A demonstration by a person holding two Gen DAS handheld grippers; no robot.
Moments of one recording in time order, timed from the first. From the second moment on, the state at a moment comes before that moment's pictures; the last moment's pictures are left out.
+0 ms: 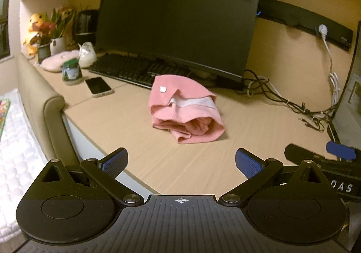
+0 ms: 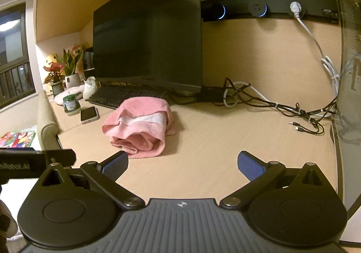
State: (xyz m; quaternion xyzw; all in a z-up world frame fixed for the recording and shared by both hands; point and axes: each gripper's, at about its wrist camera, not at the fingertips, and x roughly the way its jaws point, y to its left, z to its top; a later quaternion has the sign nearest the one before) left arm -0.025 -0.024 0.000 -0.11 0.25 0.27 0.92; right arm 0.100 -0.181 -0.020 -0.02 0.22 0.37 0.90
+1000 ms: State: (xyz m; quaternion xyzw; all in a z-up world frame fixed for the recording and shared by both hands) left arm -0.019 -0.029 -0.008 -0.13 0.28 0.28 0.91; right arm 0.104 -0.179 -0.027 -0.03 0.24 0.37 0.90
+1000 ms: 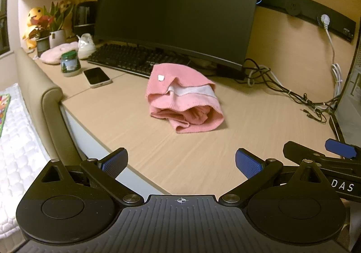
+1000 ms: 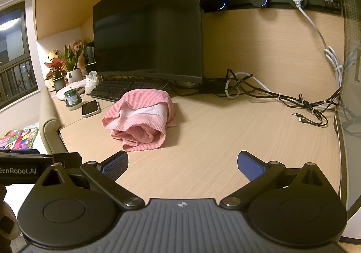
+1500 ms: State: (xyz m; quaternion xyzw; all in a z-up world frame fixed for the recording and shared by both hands) left arm -0.017 -0.029 -0.010 -0.13 0.28 0.28 0.91; right arm 0.106 -0.179 -0.028 -0.03 0.24 0.37 0.90
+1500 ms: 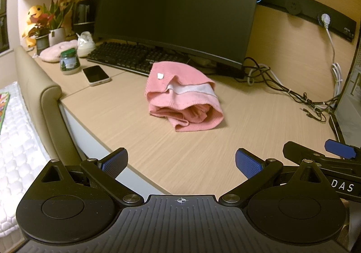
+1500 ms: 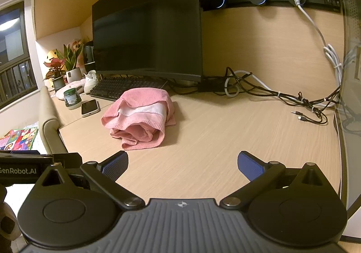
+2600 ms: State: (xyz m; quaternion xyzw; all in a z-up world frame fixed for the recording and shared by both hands) left arm -0.019 -0.031 -0.011 -0.12 0.28 0.27 0.91; right arm 0.108 -0.180 -0.029 -0.03 0.24 0.37 0.90
